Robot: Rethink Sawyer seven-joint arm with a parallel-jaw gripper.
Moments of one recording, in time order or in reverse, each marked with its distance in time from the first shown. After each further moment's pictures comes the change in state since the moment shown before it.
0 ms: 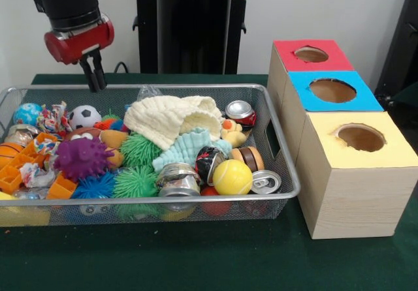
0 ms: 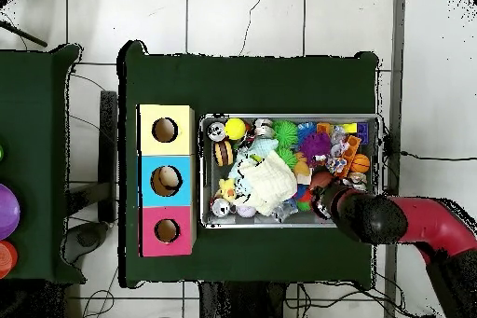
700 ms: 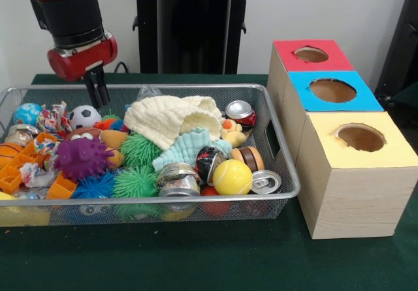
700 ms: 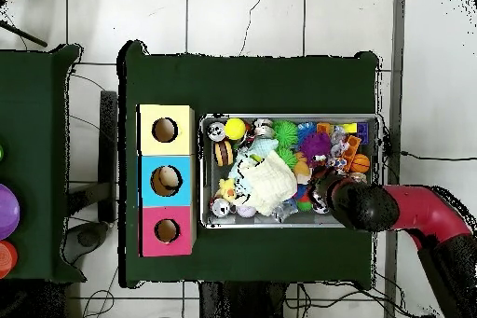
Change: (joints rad) arm 0.025 0.063 -0.001 -0.065 -0.033 0.000 0.000
